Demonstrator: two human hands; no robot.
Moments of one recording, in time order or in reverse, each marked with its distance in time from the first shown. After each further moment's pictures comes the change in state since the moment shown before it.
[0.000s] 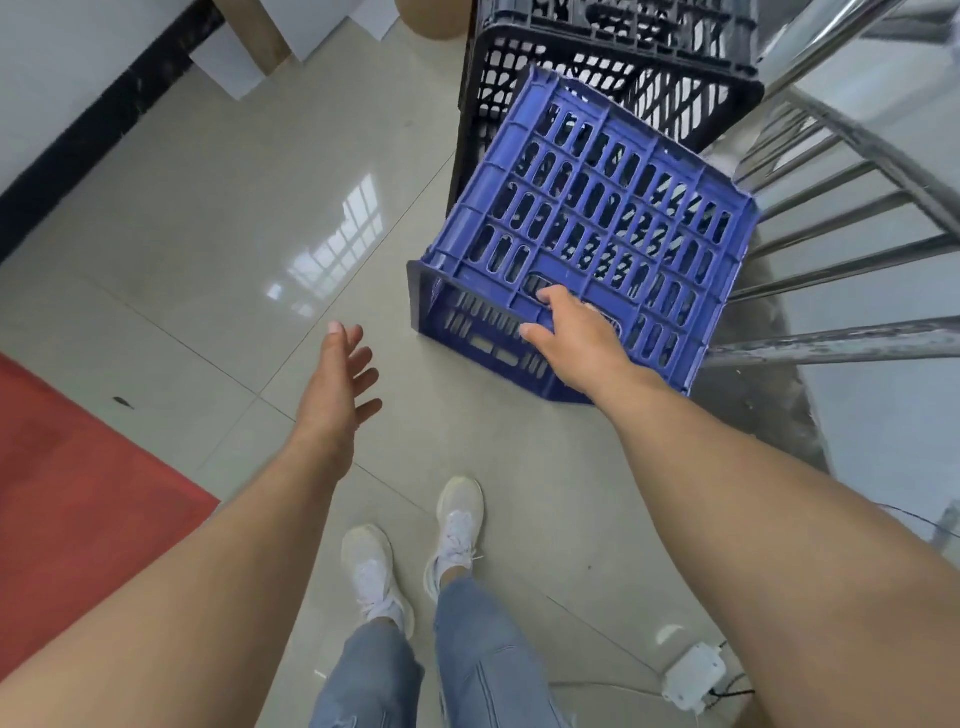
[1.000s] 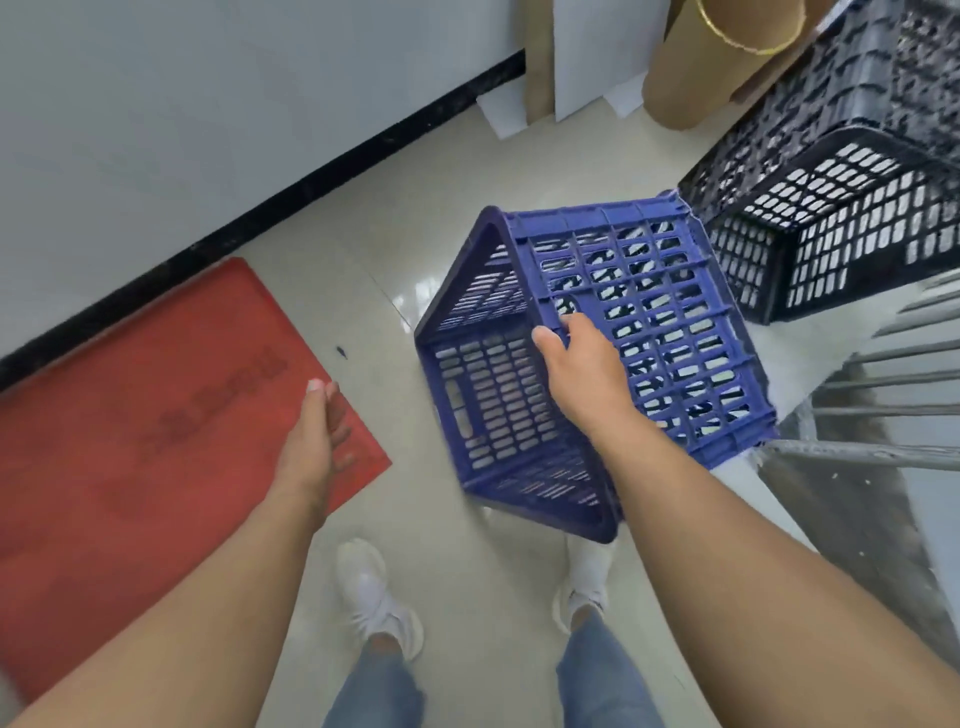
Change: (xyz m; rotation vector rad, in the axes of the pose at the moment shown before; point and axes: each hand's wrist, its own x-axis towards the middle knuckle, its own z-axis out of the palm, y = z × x) left_hand -0.021 -0.070 -0.357 -0.228 0.282 -0.005; right_hand -0.091 -0.289 0.190 0.169 0.038 -0.100
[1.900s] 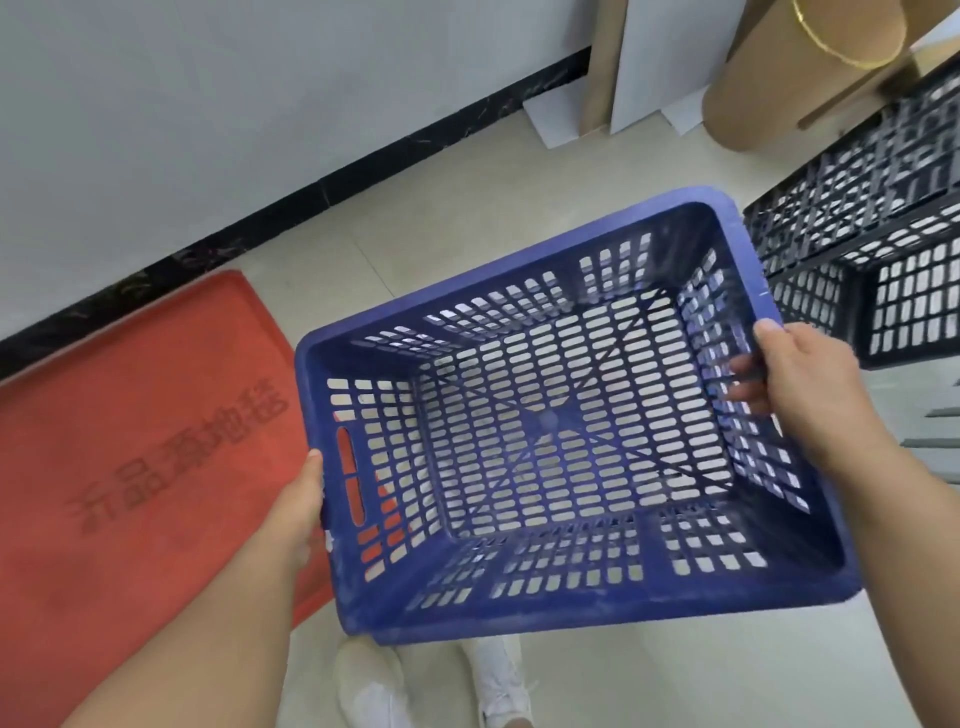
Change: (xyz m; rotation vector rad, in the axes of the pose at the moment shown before) left_hand 0.201 -0.071 -0.051 0.100 -0.053 -0.260; right_hand 0.123 0.043 0.008 0.118 0.372 0.053
